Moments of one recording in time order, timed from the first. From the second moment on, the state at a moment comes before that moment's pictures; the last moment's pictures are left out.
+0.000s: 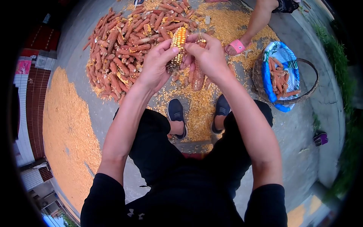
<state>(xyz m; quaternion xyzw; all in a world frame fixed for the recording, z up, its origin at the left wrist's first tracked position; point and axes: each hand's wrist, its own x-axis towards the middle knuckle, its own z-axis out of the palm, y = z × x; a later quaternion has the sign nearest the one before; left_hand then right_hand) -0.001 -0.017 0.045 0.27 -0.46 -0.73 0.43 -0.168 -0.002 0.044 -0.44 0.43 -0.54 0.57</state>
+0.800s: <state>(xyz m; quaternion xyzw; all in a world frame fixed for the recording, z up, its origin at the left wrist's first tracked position) 0.005 -0.017 0.041 0.30 -0.44 -0.75 0.40 -0.166 0.002 0.047 -0.42 0.42 -0.51 0.62</state>
